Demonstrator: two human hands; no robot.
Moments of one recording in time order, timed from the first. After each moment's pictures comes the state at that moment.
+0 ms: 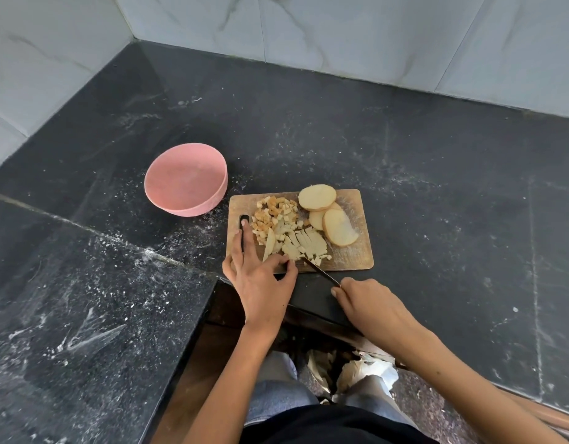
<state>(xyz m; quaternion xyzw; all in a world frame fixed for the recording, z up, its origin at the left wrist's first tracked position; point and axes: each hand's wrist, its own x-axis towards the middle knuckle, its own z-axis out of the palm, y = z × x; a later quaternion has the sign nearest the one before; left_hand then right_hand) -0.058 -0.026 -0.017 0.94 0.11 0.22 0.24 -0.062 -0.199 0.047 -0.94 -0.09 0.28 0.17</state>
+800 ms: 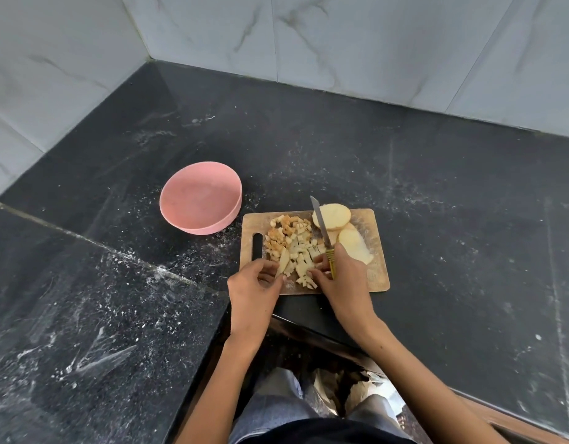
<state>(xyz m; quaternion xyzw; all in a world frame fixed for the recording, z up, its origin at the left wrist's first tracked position) -0.047 0.016 0.003 0.86 0.16 0.08 0.48 -0.016 -0.137 0.016 -0.92 -0.02 0.03 0.40</state>
